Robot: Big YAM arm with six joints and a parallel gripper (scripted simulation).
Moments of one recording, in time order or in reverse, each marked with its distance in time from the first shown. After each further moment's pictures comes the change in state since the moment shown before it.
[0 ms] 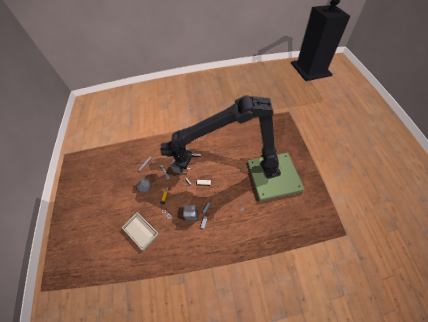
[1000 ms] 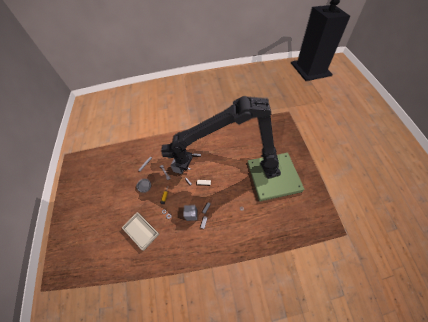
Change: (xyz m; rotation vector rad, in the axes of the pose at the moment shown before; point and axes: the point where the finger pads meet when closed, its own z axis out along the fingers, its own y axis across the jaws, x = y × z) arm 0.000 0.000 0.017 0.000 0.001 0.002
